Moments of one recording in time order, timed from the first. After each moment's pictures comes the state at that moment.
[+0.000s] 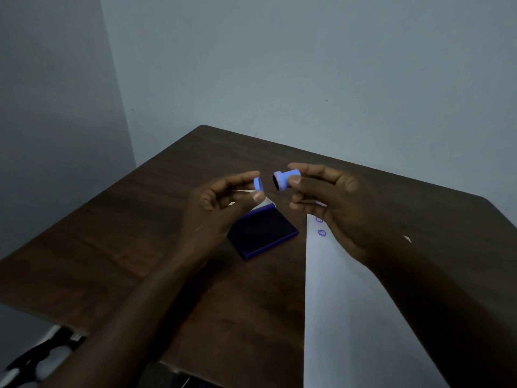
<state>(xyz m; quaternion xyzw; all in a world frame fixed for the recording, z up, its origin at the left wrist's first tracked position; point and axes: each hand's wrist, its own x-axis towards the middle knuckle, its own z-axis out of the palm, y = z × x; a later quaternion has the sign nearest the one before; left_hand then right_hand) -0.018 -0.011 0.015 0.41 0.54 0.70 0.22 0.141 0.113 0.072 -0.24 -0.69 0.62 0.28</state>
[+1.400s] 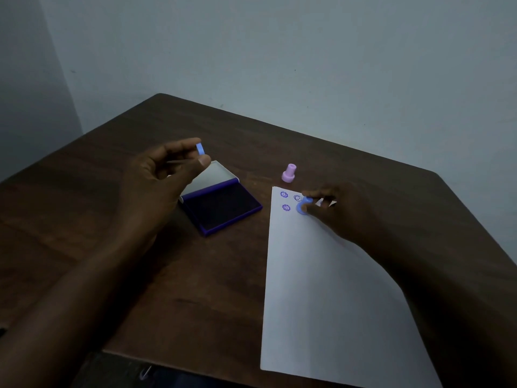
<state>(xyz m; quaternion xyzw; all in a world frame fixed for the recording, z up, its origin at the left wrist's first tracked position) -0.017 -0.004 0.018 0.33 0.62 0.69 0.17 0.215 0.188 0.010 -0.39 -0.88 0.14 0.22</state>
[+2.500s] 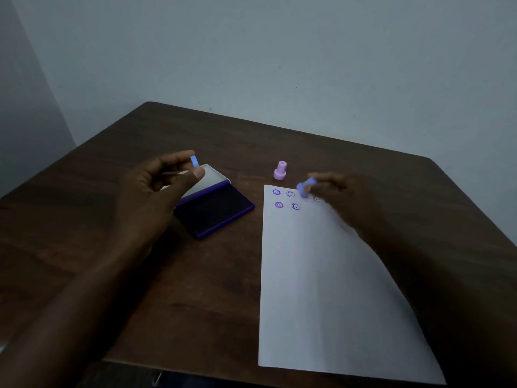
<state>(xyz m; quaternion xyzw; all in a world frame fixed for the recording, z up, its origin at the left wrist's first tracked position) -0.012 -0.002 0.017 0.35 0.65 0.65 0.18 0.228 0.188 0.019 -0.41 -0.79 0.33 0.31</state>
